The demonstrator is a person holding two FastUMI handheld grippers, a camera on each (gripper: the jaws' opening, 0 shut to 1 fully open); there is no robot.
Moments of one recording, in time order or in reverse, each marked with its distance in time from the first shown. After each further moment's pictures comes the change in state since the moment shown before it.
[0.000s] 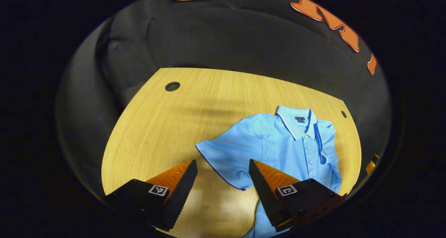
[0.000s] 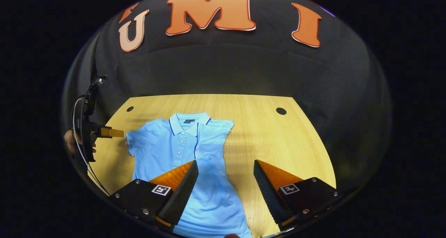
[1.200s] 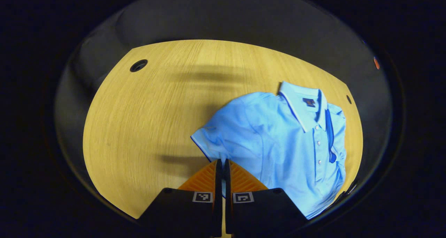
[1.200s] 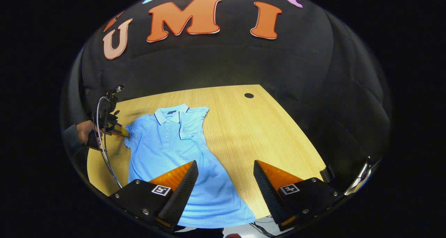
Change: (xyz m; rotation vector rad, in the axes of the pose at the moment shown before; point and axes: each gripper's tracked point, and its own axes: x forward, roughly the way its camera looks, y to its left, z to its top) left arm 0.058 -0.051 -0.008 0.036 0.170 -0.098; right arm -0.084 -0.036 -0.061 0.132 0.023 -0.165
